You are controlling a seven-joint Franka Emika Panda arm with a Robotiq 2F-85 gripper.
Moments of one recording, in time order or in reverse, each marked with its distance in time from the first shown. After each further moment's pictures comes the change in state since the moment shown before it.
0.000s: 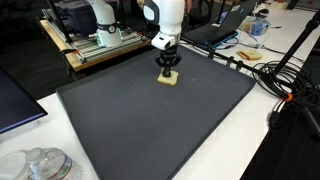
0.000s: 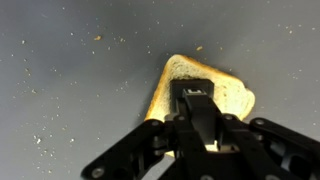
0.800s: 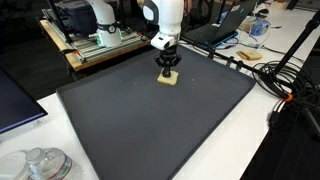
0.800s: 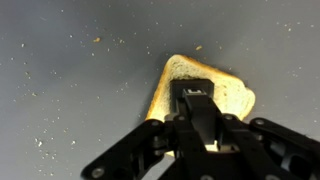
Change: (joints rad) arm -0.001 -0.002 -0.002 -0.004 0.015 0.004 0.004
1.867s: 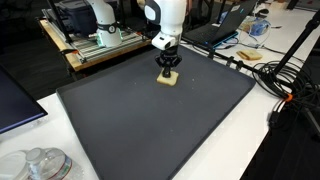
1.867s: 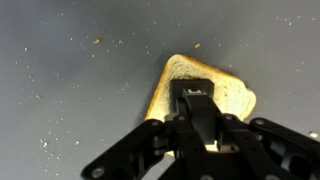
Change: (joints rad) arm 0.035 0.012 -0.031 0.026 -0.021 -0.035 0.056
